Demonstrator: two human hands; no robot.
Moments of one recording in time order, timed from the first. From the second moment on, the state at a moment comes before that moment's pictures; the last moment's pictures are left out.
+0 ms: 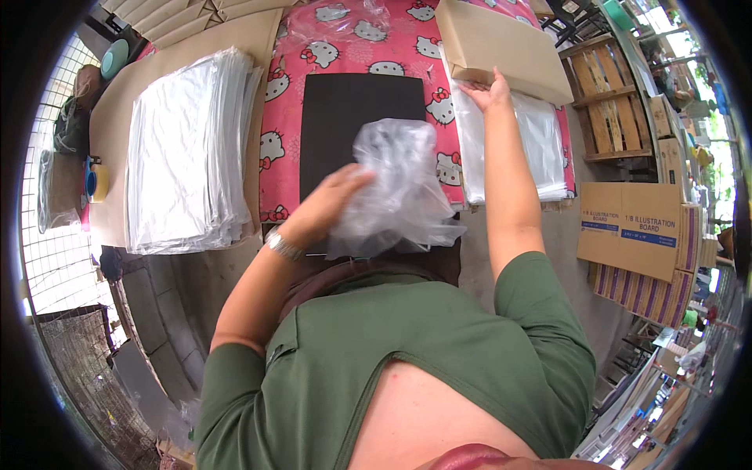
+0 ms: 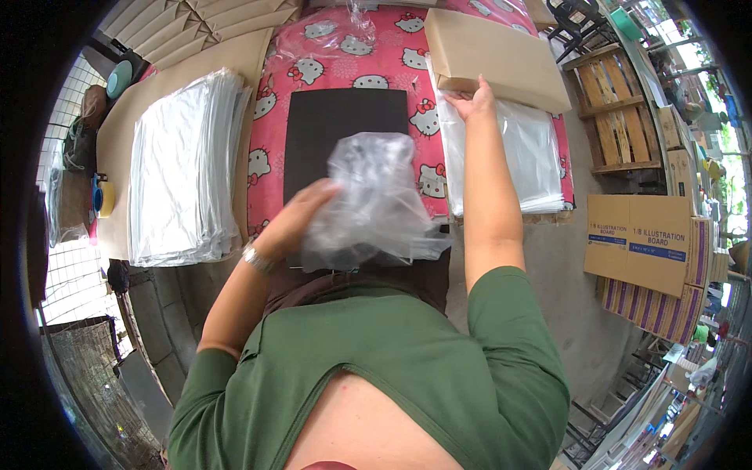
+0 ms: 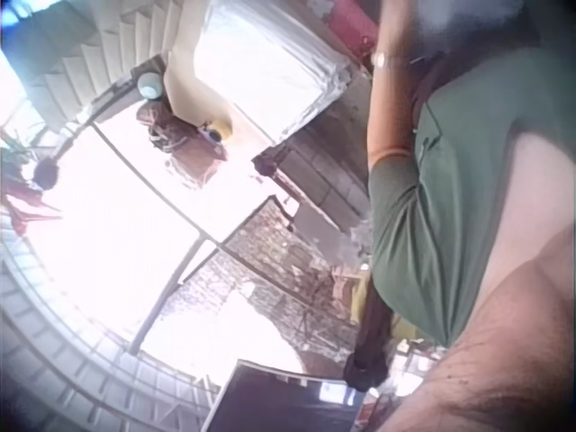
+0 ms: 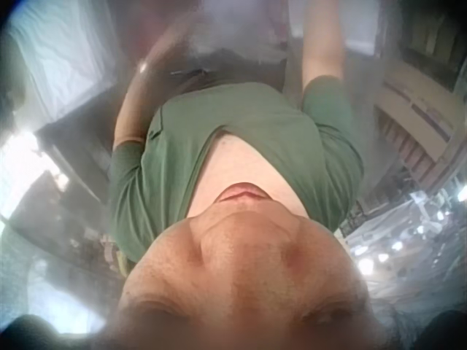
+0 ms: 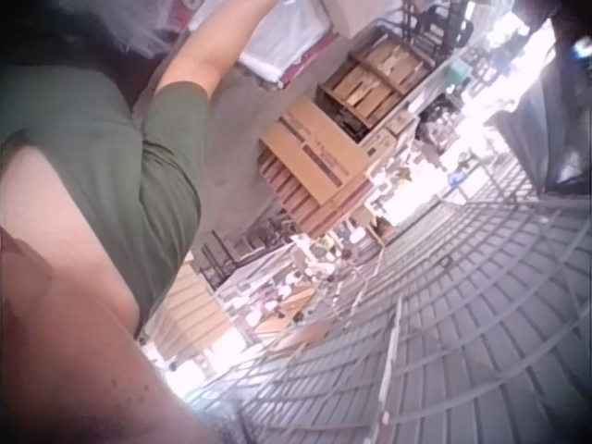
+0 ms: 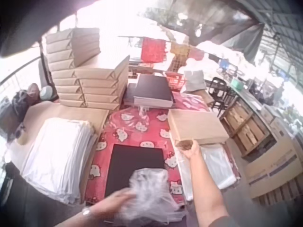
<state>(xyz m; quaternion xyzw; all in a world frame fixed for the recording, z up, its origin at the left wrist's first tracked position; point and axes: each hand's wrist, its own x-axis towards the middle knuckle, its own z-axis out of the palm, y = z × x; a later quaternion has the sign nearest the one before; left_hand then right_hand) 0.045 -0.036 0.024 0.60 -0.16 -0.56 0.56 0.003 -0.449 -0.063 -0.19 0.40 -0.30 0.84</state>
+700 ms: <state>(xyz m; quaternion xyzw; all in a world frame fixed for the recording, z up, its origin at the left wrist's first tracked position) 0.033 -0.330 -0.062 0.83 -0.11 -0.36 0.41 0.030 -0.471 -0.037 -0.11 0.63 -0.22 0.74</state>
